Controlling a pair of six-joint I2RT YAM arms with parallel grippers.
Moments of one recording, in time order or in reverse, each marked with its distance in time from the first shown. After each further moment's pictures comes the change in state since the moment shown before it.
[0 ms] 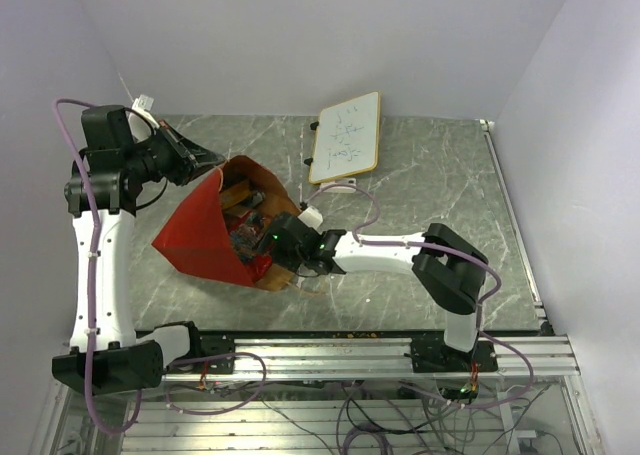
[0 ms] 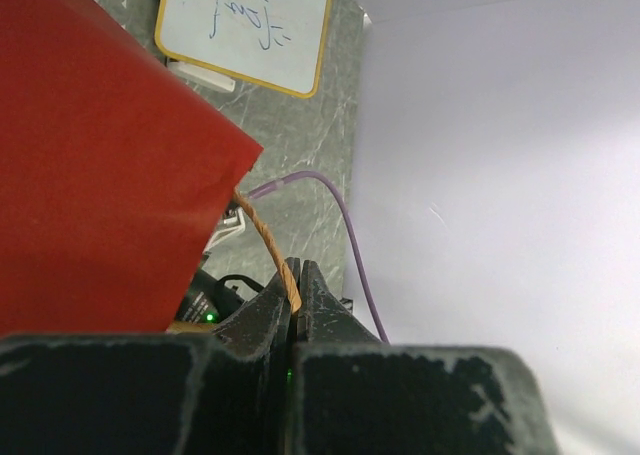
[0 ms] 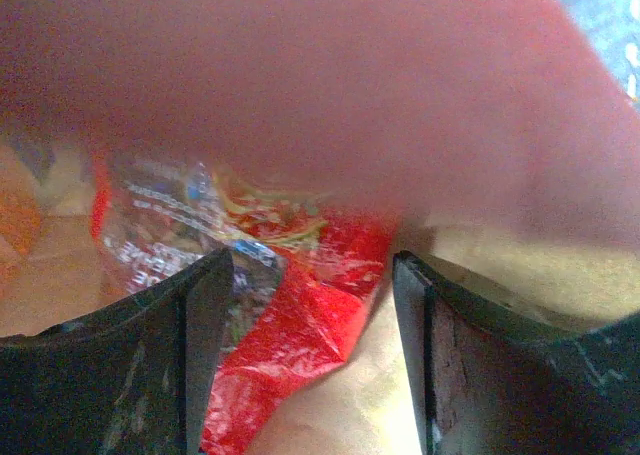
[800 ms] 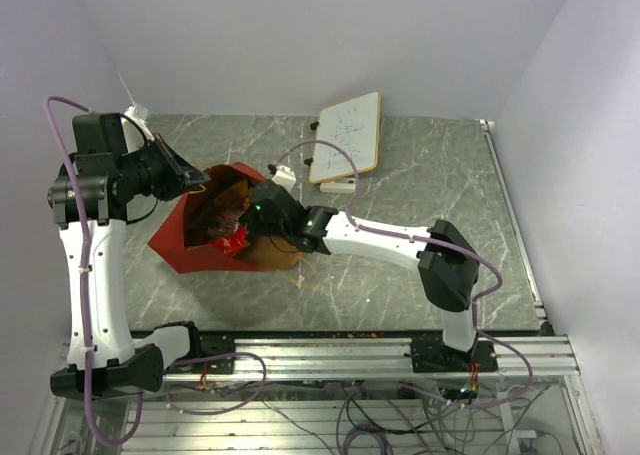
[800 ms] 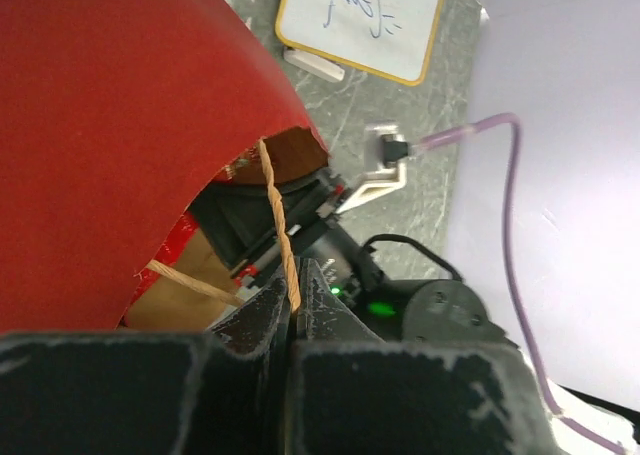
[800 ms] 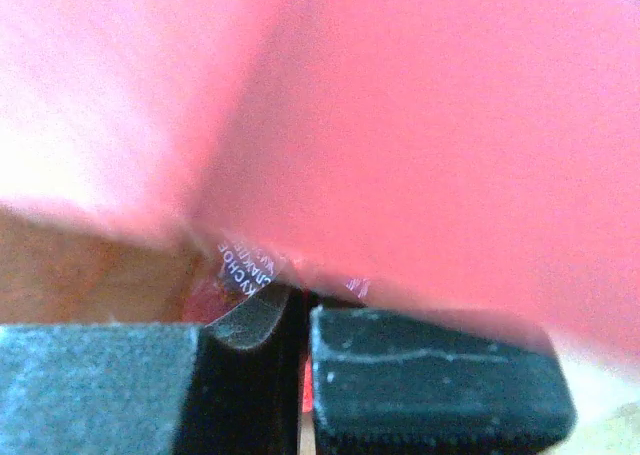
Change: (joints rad) left arm 0.000 -0.021 0.128 -0.300 -0.176 0.231; right arm -0.001 0.046 0.305 -0.036 0.065 -0.364
